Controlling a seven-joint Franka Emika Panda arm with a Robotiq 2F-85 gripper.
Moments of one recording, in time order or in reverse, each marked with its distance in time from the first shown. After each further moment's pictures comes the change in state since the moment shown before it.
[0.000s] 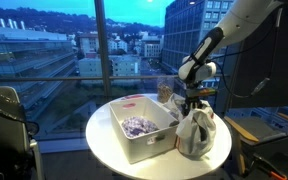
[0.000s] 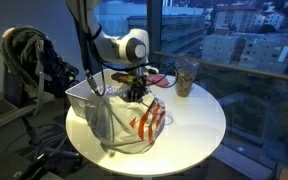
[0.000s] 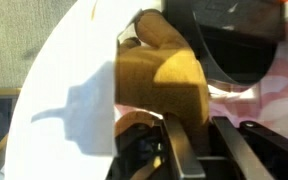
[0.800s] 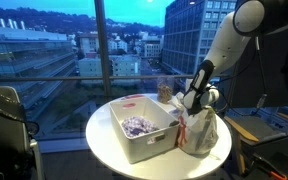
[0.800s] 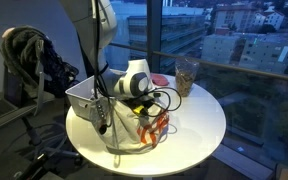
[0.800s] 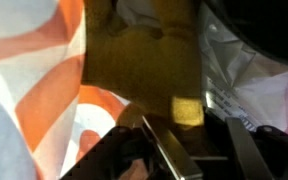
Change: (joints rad) arm 0.072 0.267 -0.124 -0.010 -0.033 0.470 0.081
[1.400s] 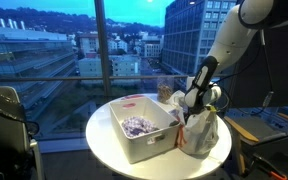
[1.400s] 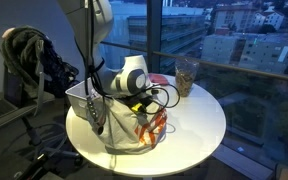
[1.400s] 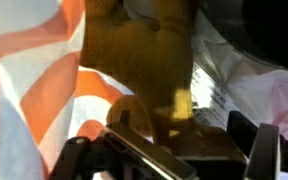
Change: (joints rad) arm 0.014 -0.057 -0.005 -0.060 -0.028 0.027 0.001
